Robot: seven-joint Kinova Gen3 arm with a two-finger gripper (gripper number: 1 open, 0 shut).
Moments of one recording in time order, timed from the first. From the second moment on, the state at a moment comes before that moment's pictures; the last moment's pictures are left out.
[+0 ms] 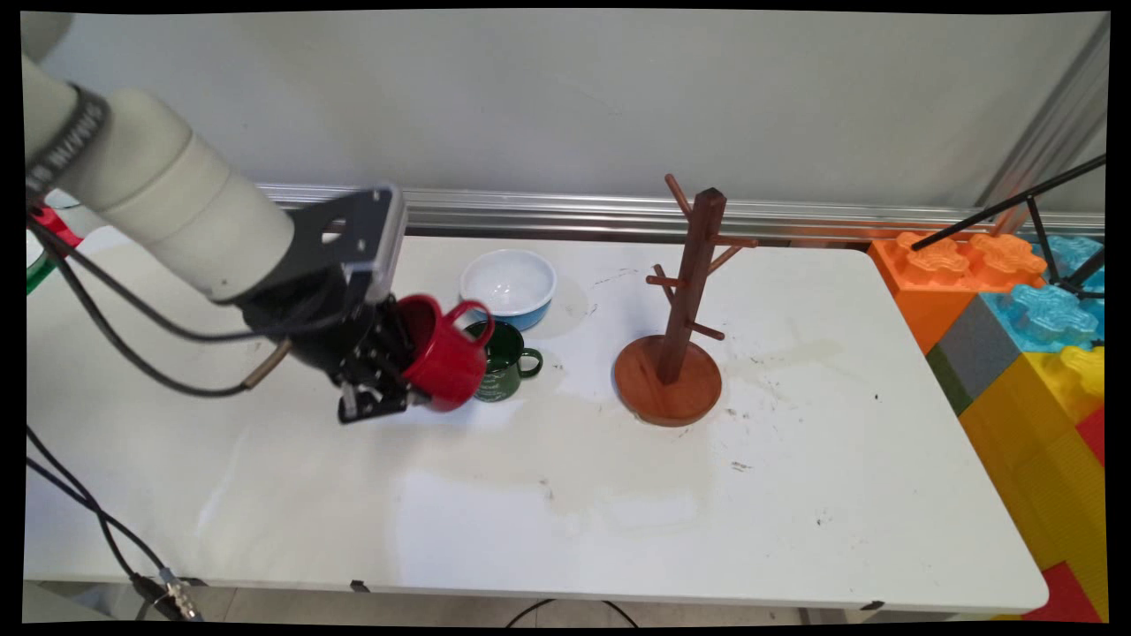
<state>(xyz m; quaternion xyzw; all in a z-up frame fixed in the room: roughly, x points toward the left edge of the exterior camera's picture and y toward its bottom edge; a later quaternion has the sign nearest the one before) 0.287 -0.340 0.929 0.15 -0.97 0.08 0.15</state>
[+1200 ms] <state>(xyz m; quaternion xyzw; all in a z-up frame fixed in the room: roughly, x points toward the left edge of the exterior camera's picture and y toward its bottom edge) 0.246 -0.338 0.836 0.06 -0.99 0.05 0.09</state>
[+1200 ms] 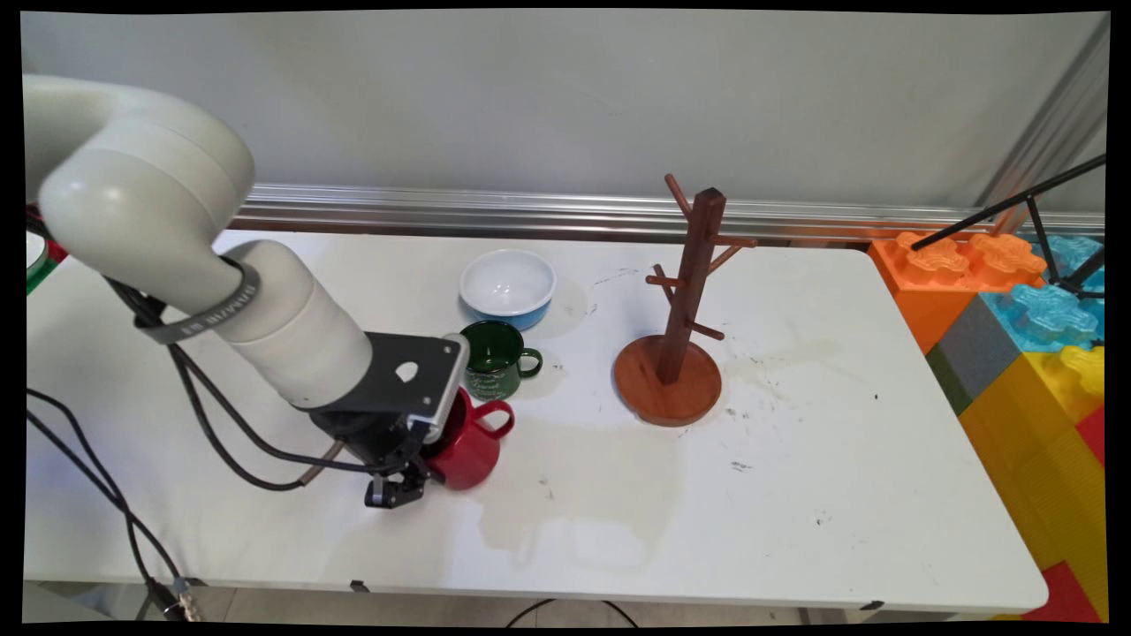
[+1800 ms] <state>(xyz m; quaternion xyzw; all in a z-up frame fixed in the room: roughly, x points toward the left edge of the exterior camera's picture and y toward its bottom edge) 0.231 -0.344 0.815 0.05 -0.99 0.05 0.09</state>
